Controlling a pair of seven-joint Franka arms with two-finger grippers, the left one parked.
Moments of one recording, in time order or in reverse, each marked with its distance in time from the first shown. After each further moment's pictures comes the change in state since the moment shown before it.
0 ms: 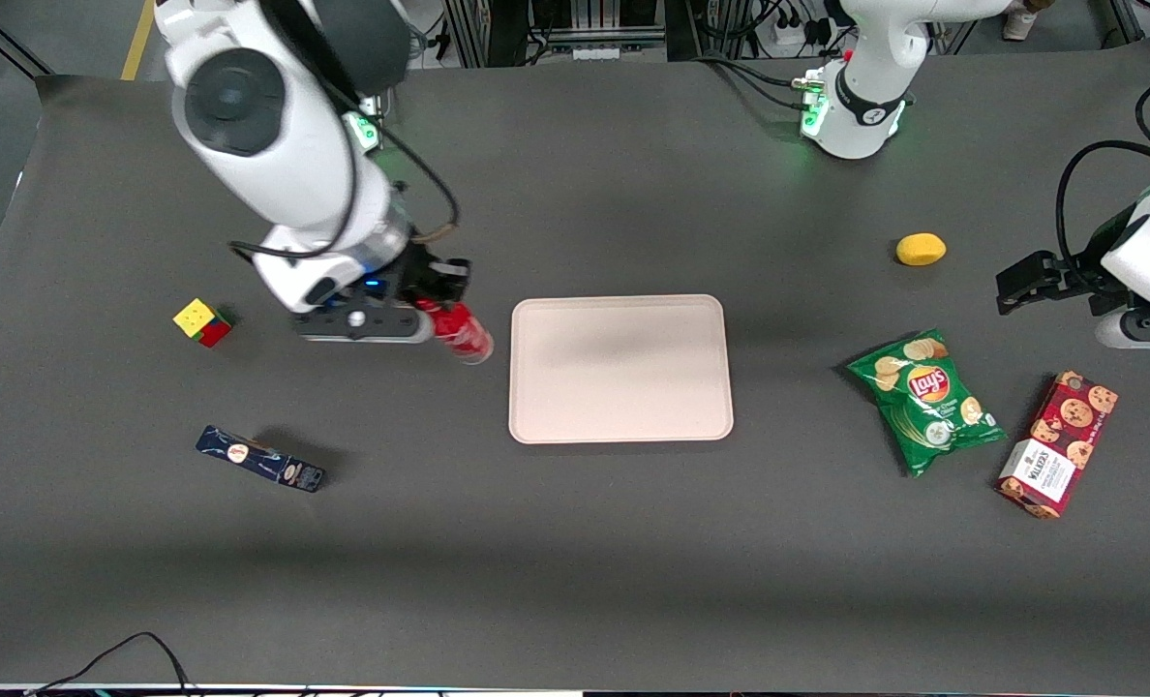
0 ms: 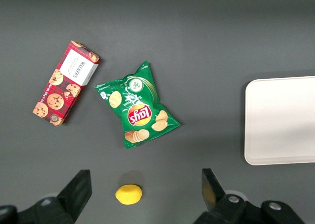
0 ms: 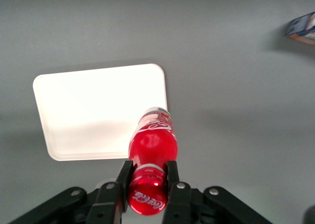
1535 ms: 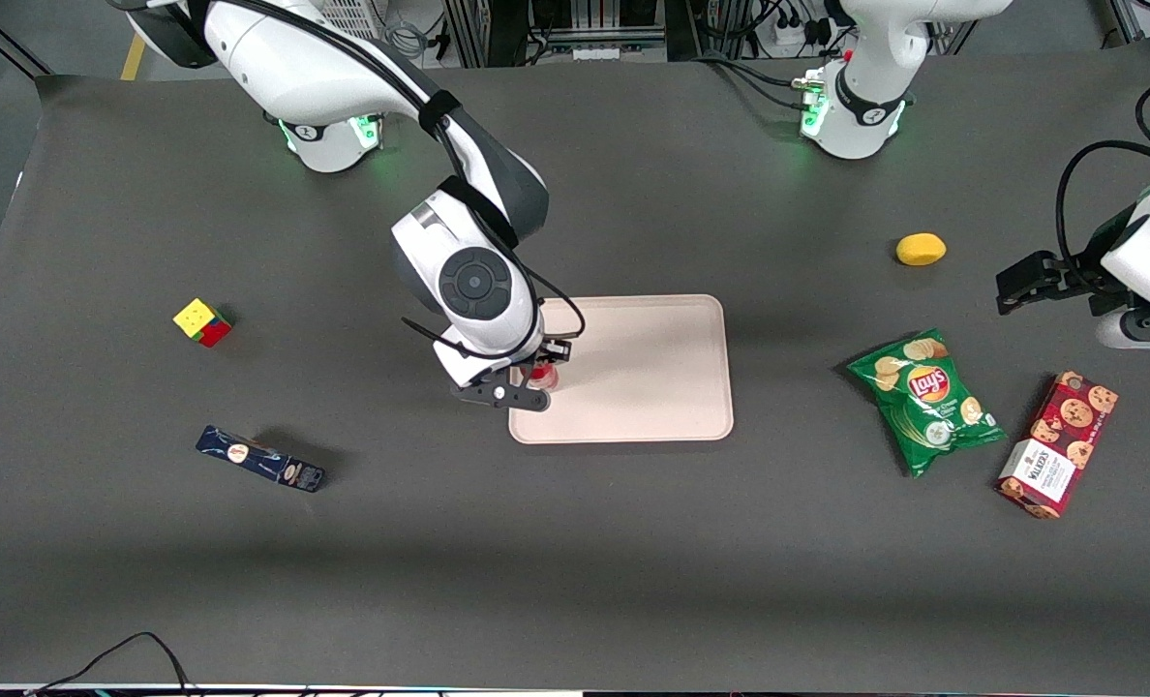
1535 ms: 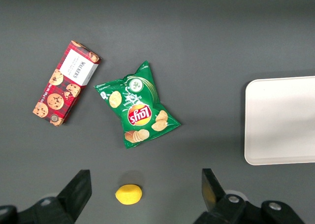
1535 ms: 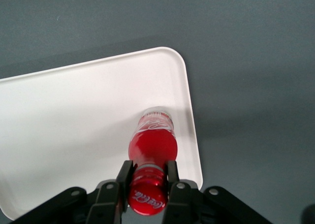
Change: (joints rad) arm 0.091 0.272 0.002 -0.130 -0.046 0.319 0.178
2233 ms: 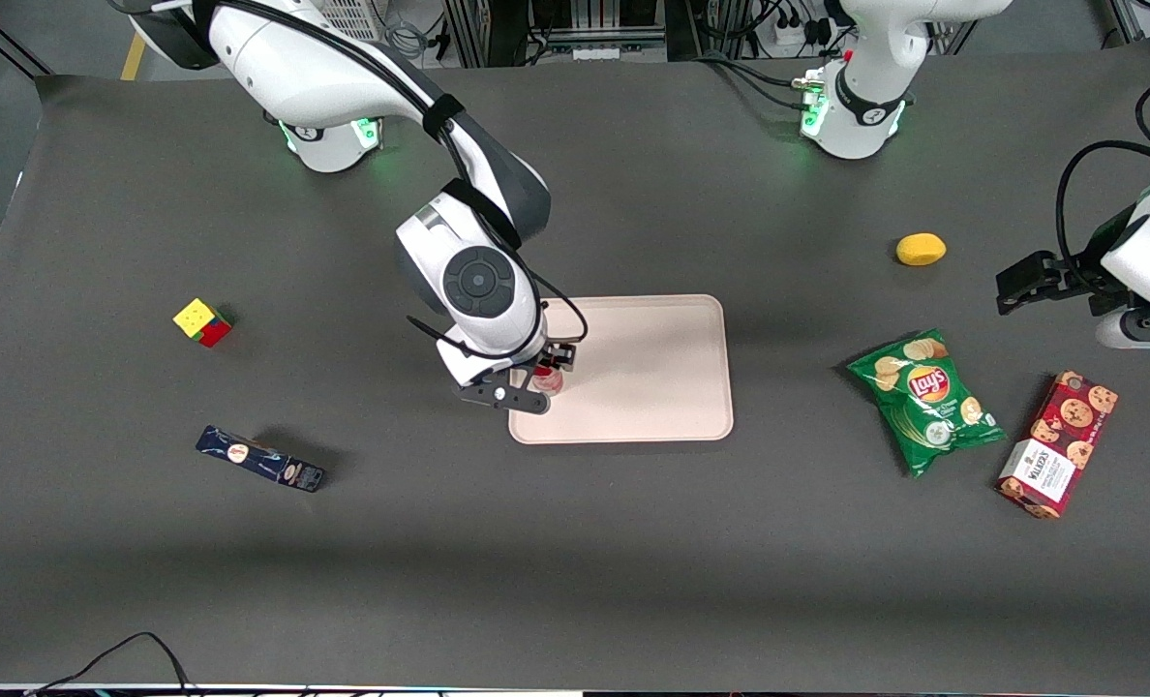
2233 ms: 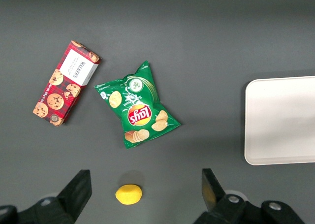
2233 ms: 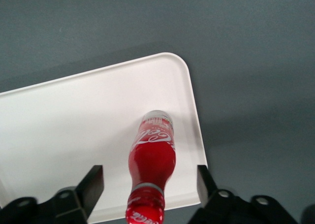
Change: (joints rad) arm 0.001 0.005 0.005 -0.011 -0.016 0.045 0.054
